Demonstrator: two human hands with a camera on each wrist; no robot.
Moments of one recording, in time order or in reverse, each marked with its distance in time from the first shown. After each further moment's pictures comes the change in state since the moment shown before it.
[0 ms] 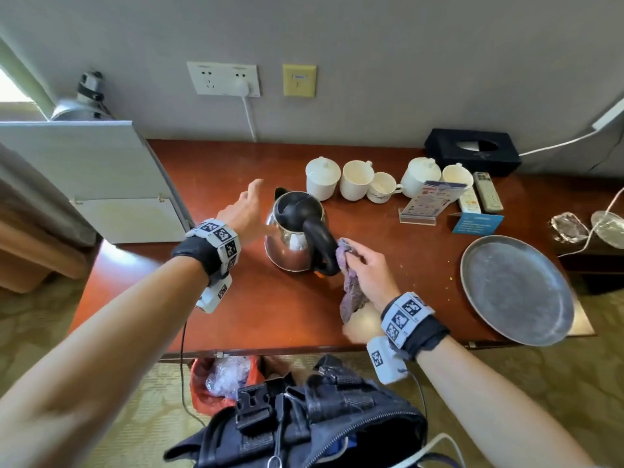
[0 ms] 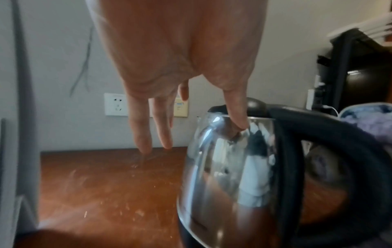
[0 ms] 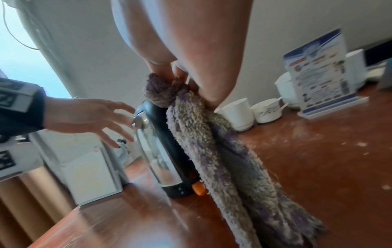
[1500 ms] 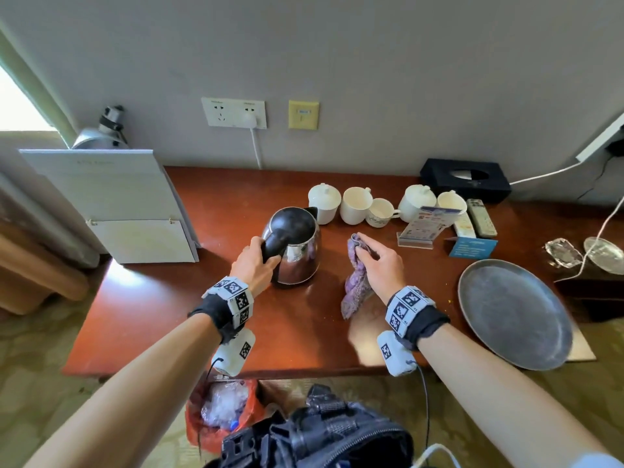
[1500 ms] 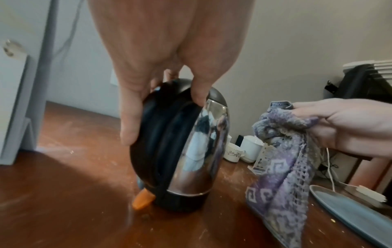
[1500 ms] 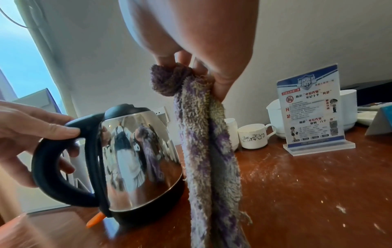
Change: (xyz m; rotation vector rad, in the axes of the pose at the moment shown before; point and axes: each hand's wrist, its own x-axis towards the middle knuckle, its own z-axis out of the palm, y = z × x) left_hand -0.038 -0.007 0.042 -0.329 0.101 -0.154; right_hand 0.036 -0.013 -0.019 -0.259 0.212 -0.144
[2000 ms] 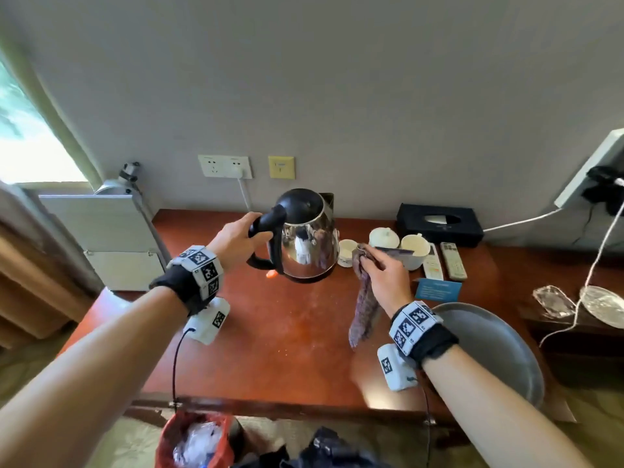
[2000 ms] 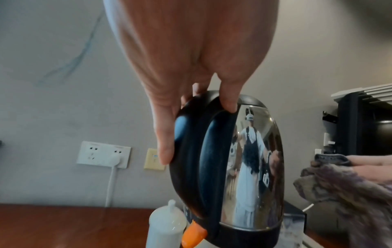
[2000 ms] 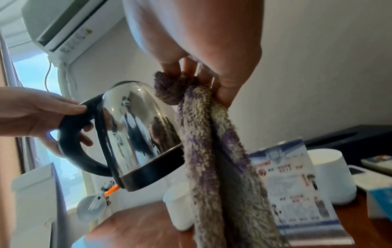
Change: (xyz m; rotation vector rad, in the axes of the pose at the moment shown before) left_hand -0.034 0.157 -0.040 0.000 0.121 0.237; right_hand 0.029 0.006 -0.143 0.122 -0.009 -0.127
